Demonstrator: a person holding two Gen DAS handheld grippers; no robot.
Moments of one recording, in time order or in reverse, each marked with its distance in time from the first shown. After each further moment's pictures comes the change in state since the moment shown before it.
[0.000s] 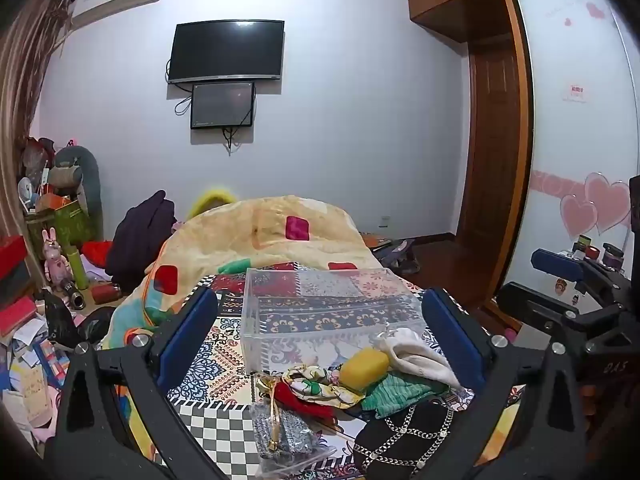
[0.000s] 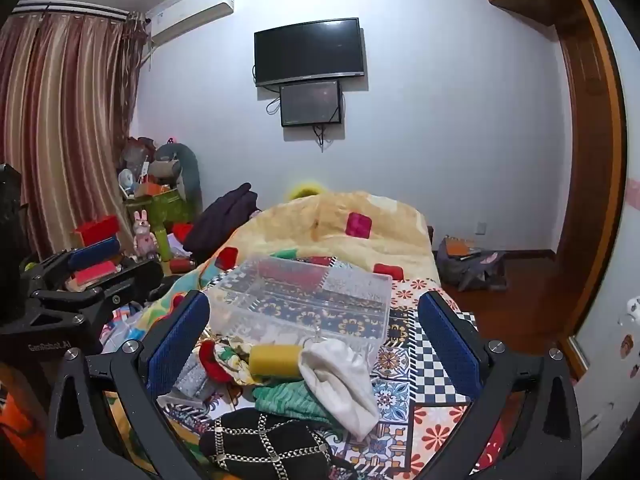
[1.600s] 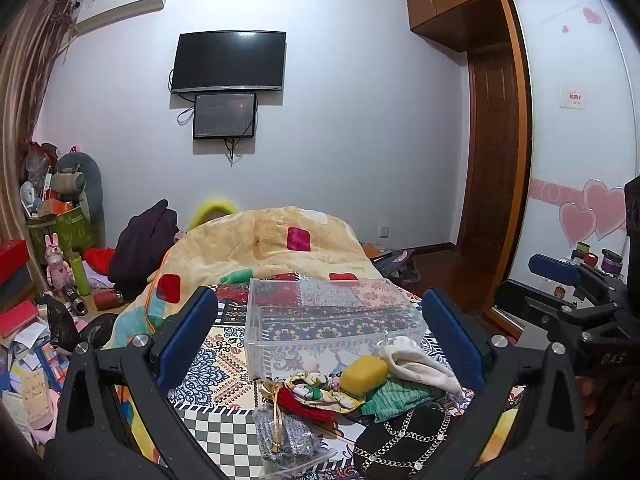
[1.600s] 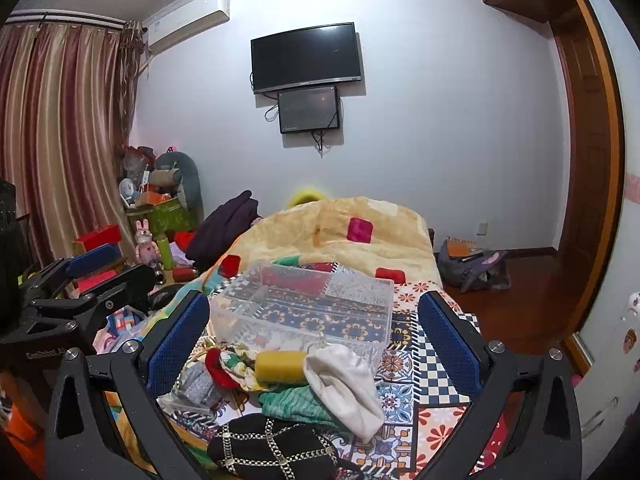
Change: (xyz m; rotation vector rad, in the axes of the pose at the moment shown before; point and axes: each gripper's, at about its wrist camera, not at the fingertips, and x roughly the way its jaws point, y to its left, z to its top) left arm -0.015 -0.002 0.007 0.001 -0.044 0.003; right arm -0.005 0.003 0.003 0.016 -0.019 0.006
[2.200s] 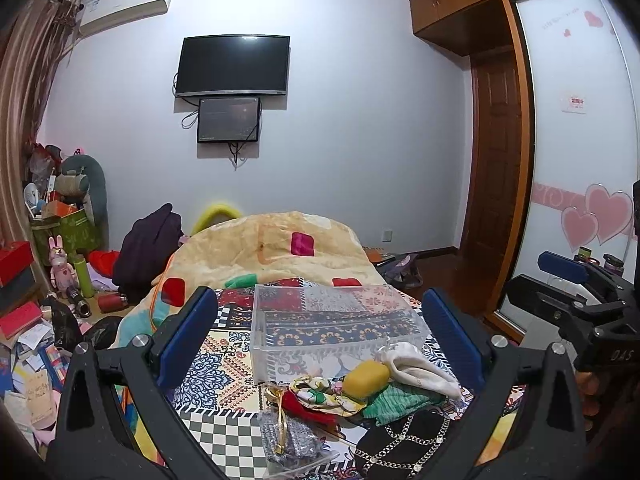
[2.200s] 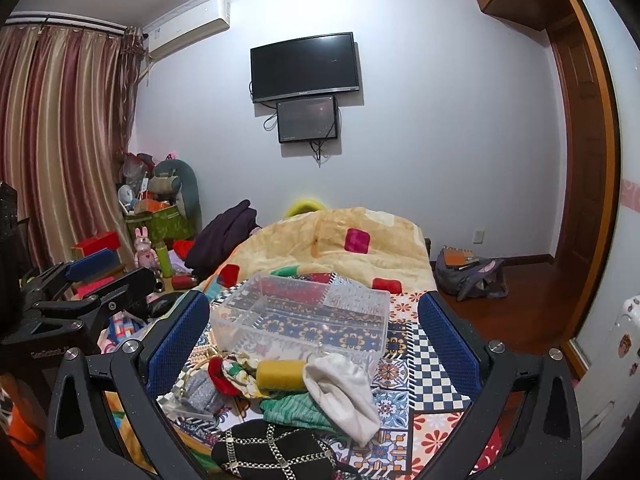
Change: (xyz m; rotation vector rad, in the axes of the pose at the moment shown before) left arm -0.006 0.002 0.002 -0.005 -0.015 0.014; right arm -0.008 0.001 0.007 -0.006 -0.029 -0.009
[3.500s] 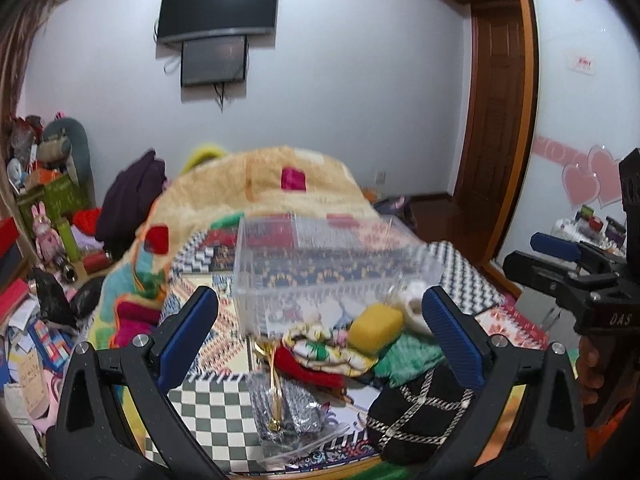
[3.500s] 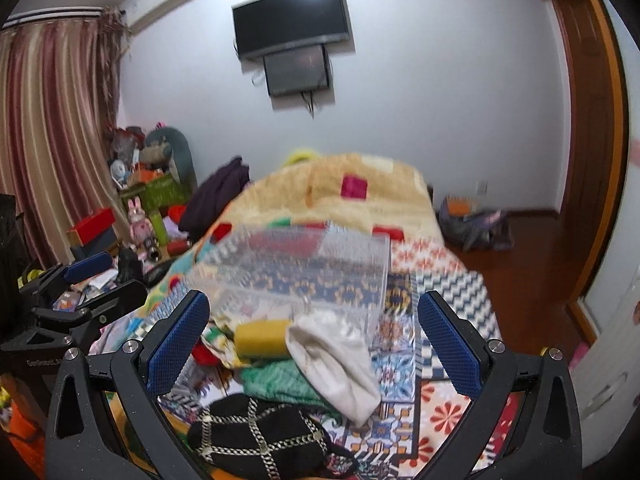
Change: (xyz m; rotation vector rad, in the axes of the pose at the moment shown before) left arm 0.061 0.009 -0.043 0.012 0.243 -0.038; right arm 0.051 -0.027 -0.029 0.074 0.198 0.014
